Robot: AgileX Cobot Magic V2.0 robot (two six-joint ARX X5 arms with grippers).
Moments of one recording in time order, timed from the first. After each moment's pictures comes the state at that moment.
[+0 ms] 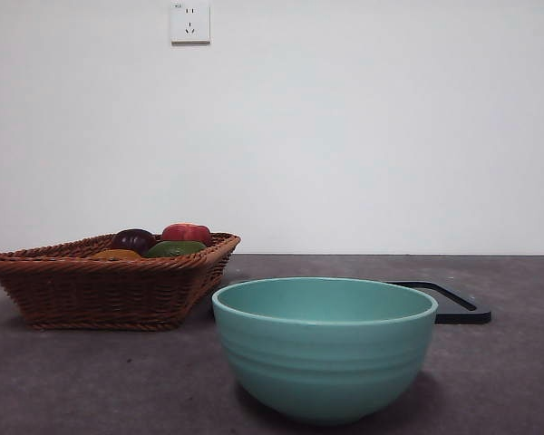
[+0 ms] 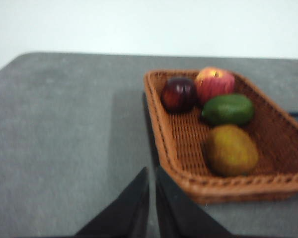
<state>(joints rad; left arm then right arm) -0.05 0.10 0.06 -0.12 0.08 -0.04 0.70 0.32 0.99 -1.04 -0.16 0.26</state>
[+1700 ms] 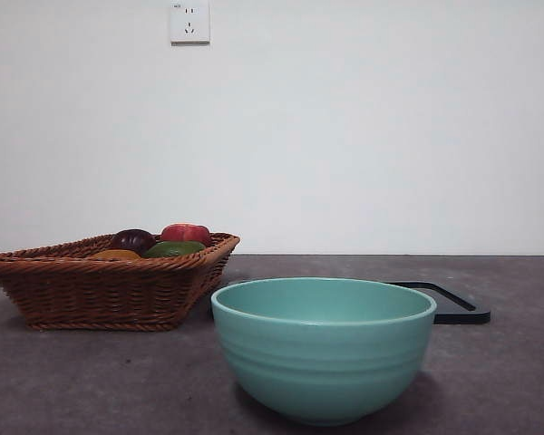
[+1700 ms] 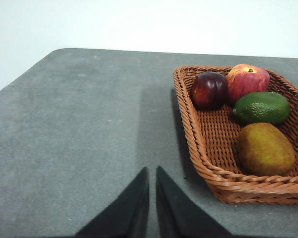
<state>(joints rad) -0.05 0.00 0.03 -0.18 -0.03 -0.04 0.41 0.27 0.91 -0.89 -0.11 0.15</state>
